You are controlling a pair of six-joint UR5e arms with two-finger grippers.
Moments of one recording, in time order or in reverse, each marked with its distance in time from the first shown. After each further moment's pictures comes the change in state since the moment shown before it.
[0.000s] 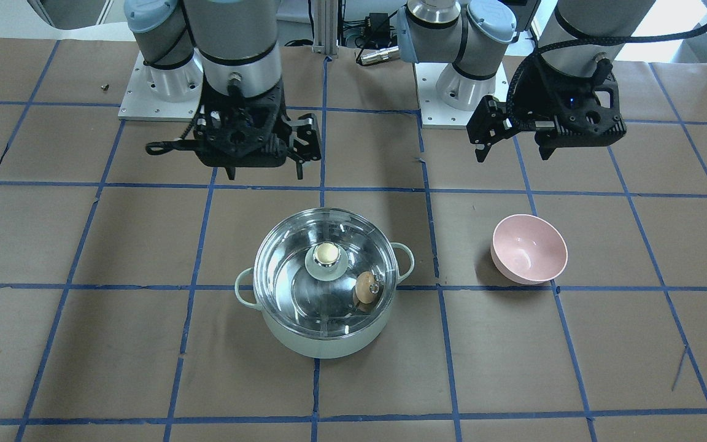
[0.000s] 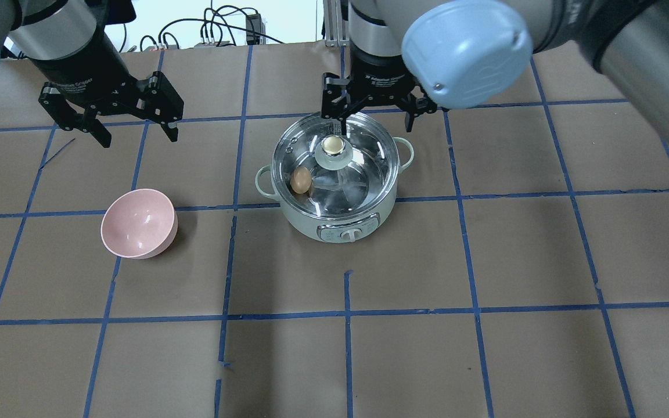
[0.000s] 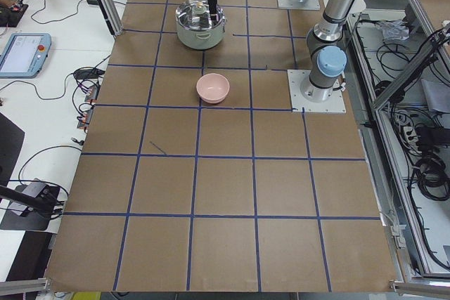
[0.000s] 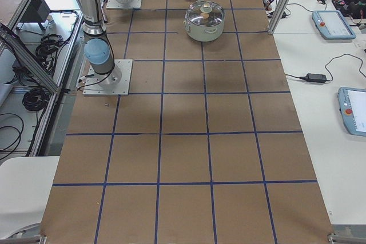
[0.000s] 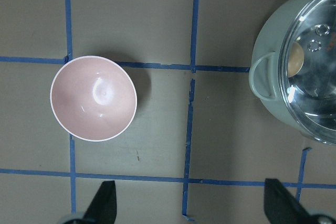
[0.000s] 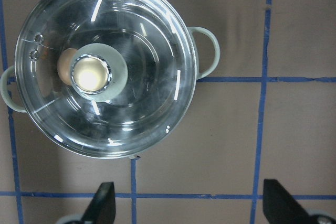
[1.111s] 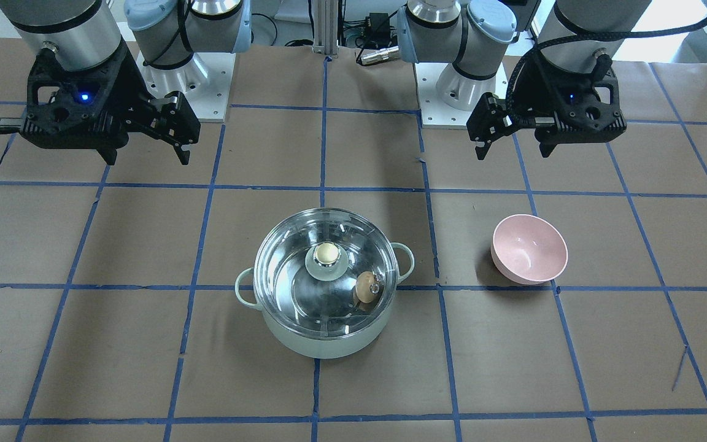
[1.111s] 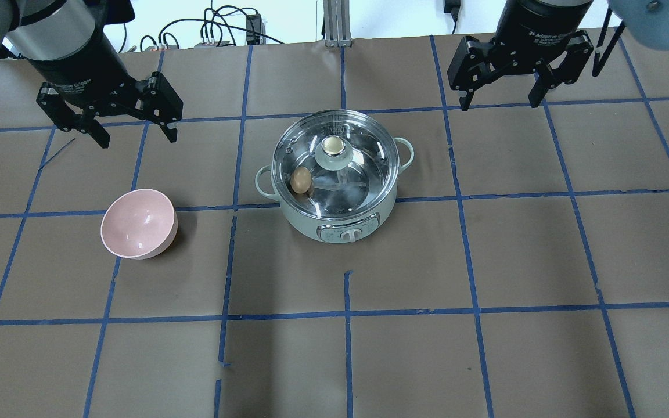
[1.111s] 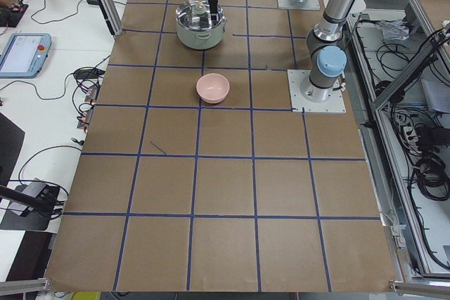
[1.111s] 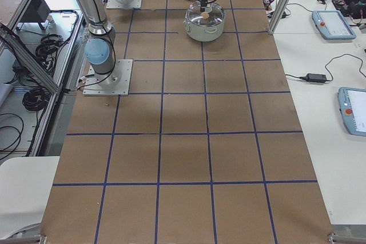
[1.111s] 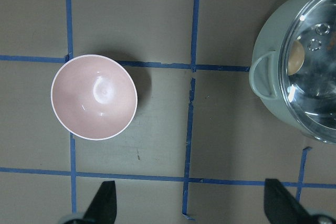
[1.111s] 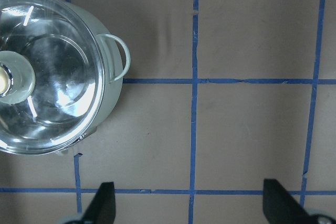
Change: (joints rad) left arm -0.002 0.008 -0.001 -0.002 0.006 -0.003; right arm -0.197 -0.070 0.026 0.041 0.005 -0.176
